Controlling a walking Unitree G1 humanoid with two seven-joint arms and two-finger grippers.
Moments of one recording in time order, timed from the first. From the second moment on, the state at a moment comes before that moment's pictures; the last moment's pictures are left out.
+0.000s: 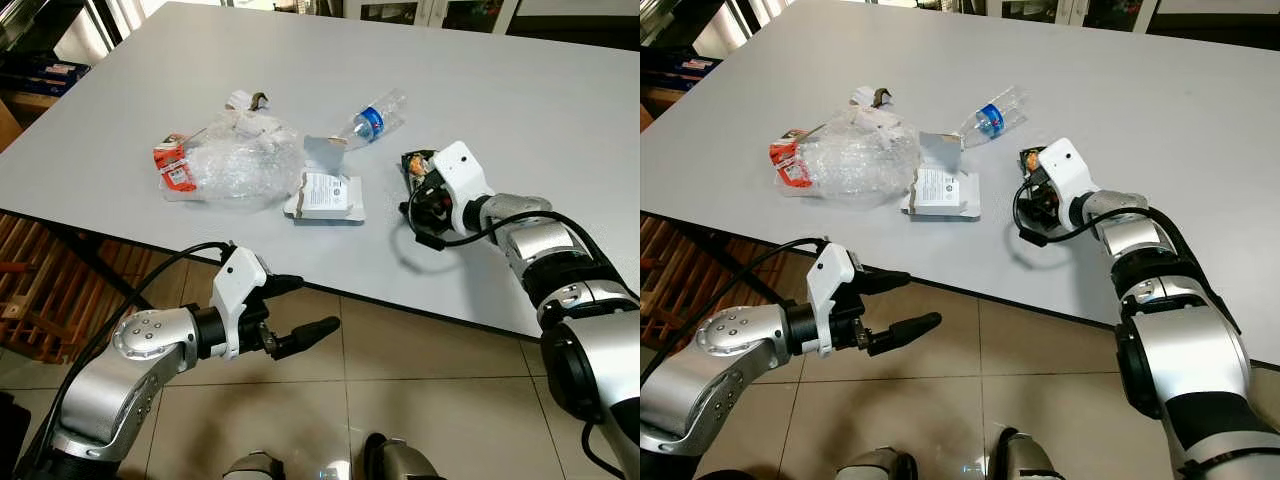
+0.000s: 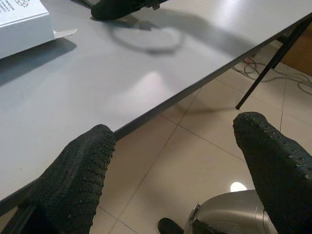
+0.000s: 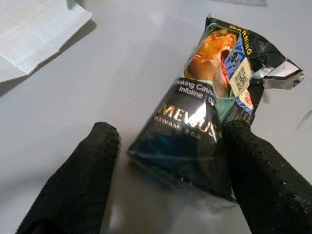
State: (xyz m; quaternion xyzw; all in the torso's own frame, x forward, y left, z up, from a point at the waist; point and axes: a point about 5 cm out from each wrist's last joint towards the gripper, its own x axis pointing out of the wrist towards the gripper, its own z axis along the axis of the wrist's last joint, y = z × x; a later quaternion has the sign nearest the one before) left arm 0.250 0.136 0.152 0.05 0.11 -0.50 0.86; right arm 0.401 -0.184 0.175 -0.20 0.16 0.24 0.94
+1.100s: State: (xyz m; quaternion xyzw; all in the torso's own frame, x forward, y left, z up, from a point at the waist) left arm 0.251 0.135 0.153 0.05 0.11 -0.50 0.86; right arm 0.401 -0.190 0.168 -0.19 0.12 0.16 0.96
